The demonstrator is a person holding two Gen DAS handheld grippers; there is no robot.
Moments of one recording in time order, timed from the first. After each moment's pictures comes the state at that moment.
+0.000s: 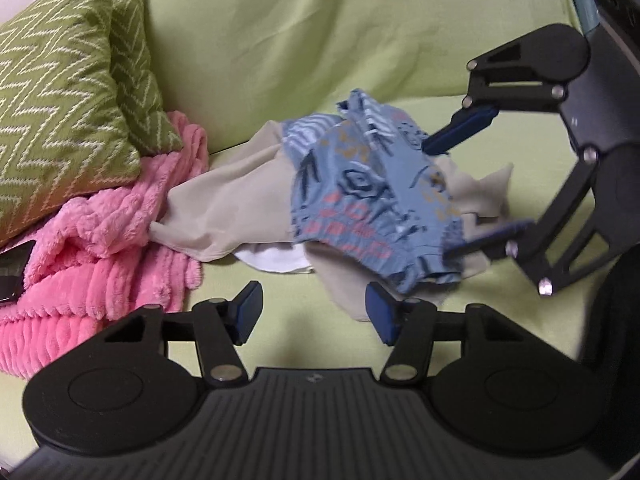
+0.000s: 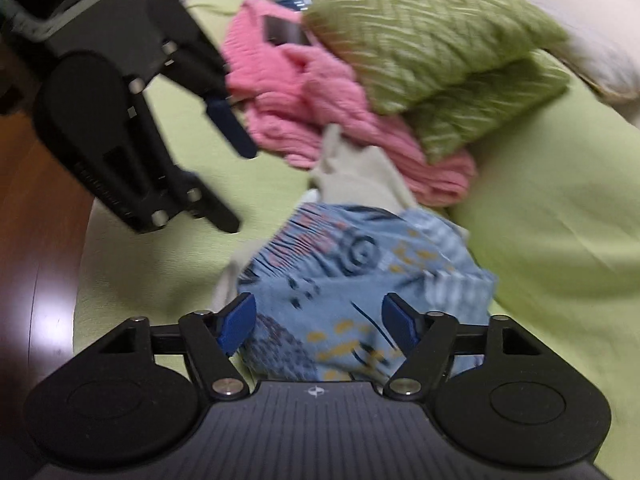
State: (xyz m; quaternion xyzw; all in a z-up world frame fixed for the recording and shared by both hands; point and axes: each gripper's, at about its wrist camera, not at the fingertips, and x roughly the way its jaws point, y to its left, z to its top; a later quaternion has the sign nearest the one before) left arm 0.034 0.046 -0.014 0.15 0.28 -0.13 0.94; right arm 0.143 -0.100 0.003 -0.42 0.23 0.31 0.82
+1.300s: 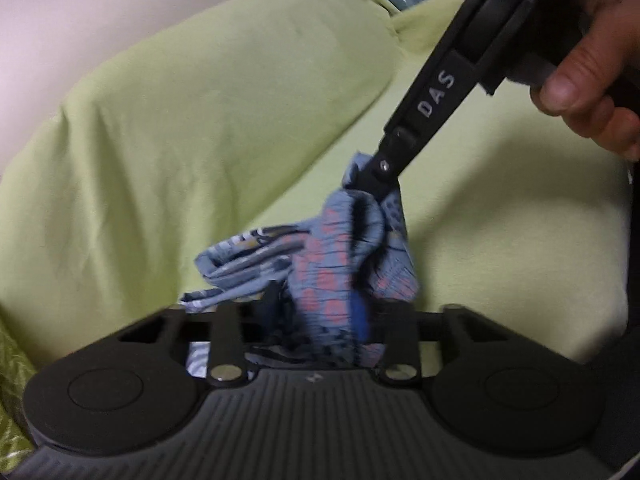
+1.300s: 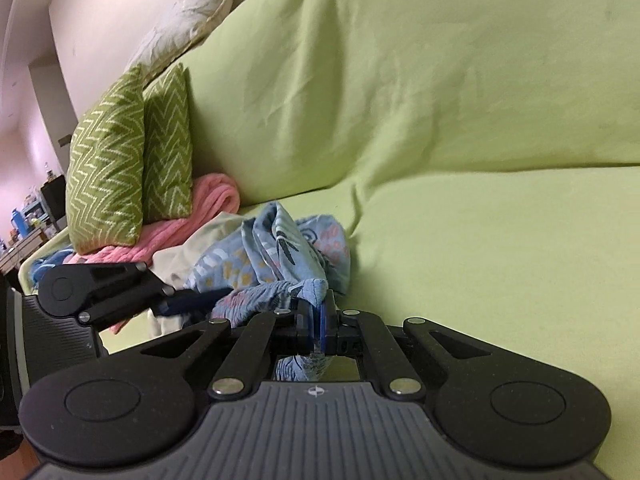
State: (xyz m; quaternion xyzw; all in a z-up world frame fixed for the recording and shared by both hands) left arm 0.048 -0.166 -0.004 0.37 0.12 -0.32 0.86; right arm 0.119 -0.370 0.010 0.15 0.25 0.11 0.95
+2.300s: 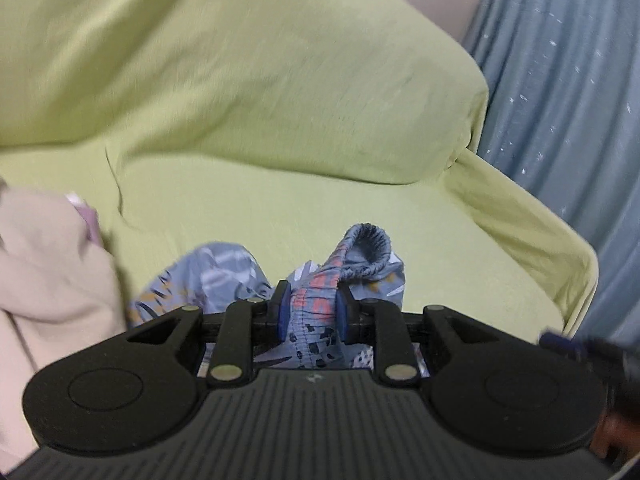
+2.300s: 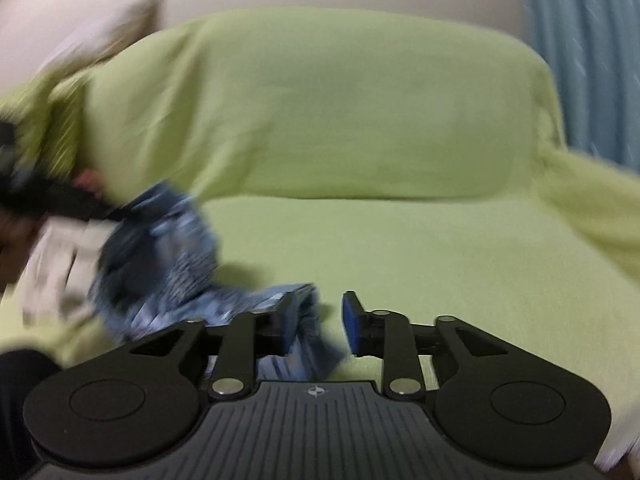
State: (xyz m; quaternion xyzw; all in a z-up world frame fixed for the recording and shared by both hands) left arm 0.136 -0.182 0.037 -0.08 0.32 -0.33 0.88; right arm -0.051 -0.415 0.012 0.01 0.21 -0.10 0.97
